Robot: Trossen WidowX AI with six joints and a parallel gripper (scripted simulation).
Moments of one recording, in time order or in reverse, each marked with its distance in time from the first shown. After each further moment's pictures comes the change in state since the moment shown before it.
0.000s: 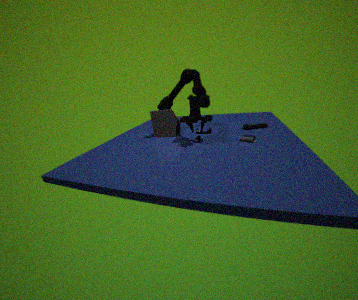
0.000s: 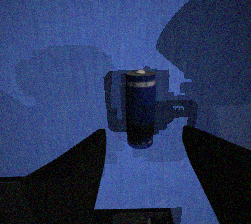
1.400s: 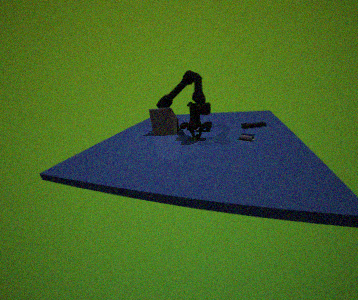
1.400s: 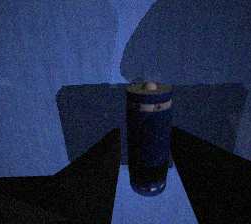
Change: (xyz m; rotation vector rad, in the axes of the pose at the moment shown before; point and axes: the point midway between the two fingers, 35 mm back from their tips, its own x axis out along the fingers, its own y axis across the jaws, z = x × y) arm 0.051 0.000 -0.001 0.013 0.004 0.001
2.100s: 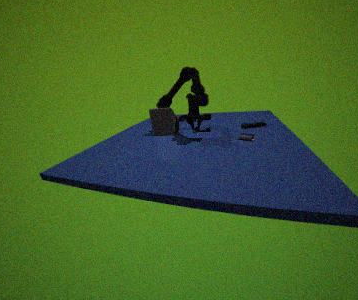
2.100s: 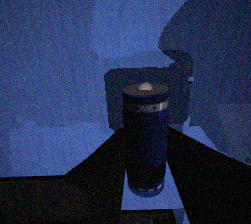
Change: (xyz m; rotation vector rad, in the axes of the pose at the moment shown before) arm -0.048 -0.002 0.002 0.007 0.004 0.007
